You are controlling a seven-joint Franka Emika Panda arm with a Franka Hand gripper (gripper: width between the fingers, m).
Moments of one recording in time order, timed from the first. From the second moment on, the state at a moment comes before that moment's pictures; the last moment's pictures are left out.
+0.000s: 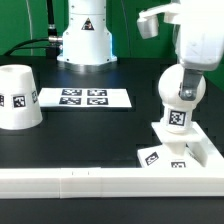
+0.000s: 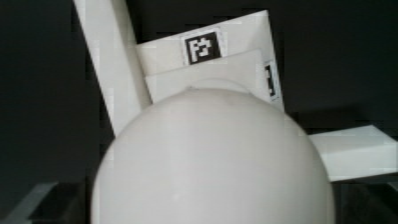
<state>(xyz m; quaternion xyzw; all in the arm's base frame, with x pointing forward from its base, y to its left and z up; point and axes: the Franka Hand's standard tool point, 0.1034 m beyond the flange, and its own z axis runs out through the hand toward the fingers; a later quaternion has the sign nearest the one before) 0.627 0.094 0.120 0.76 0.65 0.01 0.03</state>
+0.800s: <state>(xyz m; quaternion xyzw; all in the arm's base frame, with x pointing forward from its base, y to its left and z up) 0.627 0.087 0.119 0.72 0.70 0.00 0.04</state>
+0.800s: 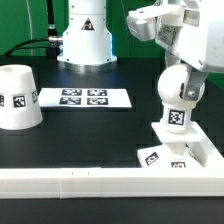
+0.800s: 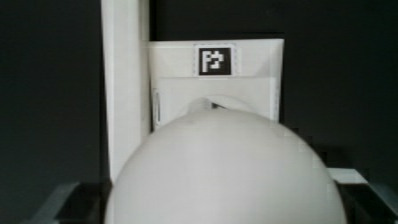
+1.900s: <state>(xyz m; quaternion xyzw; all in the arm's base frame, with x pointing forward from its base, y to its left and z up) 0.628 0.086 0.117 0.97 0.24 -0.01 0.00</state>
